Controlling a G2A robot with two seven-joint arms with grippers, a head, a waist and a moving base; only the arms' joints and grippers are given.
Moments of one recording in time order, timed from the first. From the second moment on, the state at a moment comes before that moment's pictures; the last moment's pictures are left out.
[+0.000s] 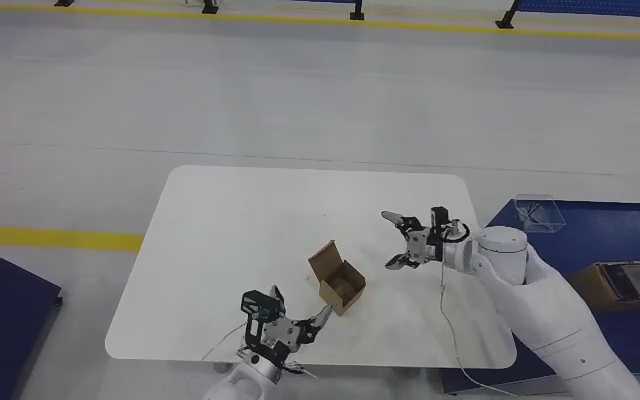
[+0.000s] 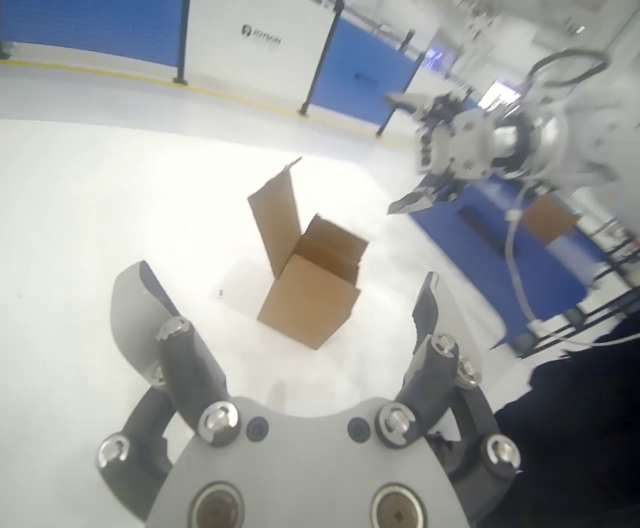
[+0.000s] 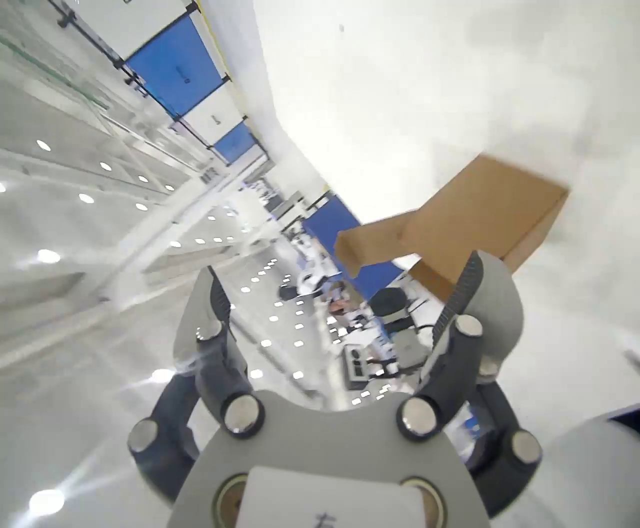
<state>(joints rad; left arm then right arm) 1.53 -1.28 -0.96 -1.75 1.16 0.09 0.07 -0.88 -0.84 0.99 -1.45 0.77 0.59 0.52</state>
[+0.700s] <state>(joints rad) 1.36 -1.37 -0.83 -1.55 1.28 0.41 0.03 -0.91 -0.87 0.80 -1.44 0.12 0.30 0.38</state>
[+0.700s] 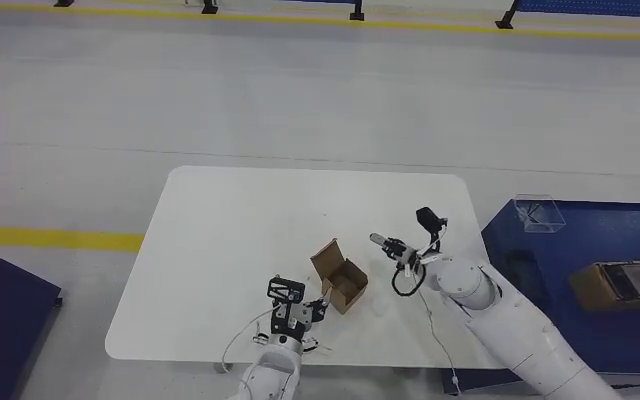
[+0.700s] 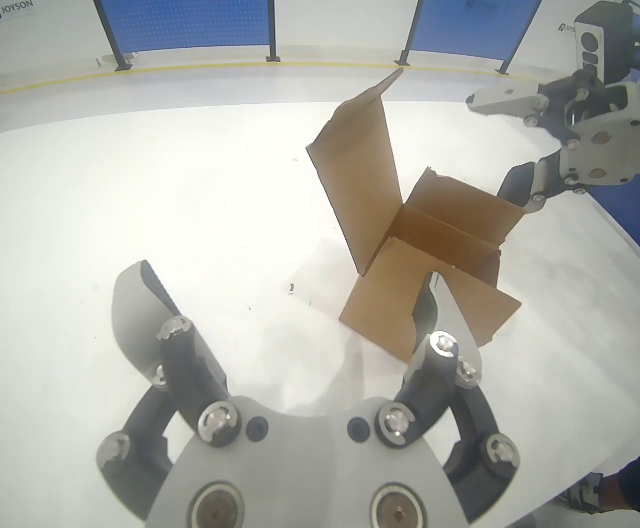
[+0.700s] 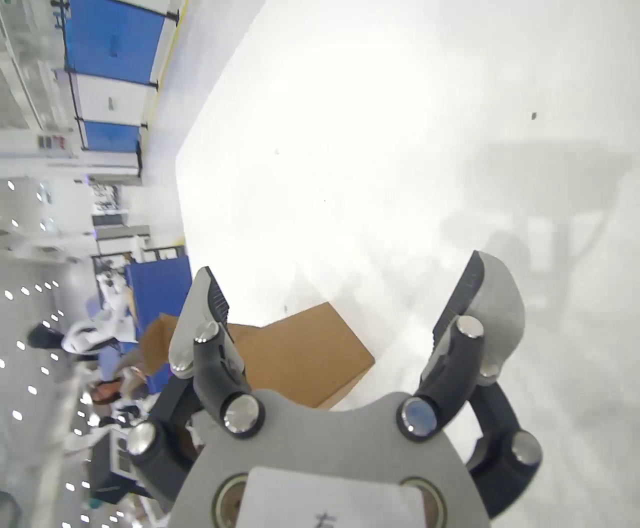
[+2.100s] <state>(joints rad) 1.26 -1.47 -0.78 -1.41 1.35 0.47 -0.09 -1.01 -0.92 0.82 -1.45 -0.17 0.18 0.51</state>
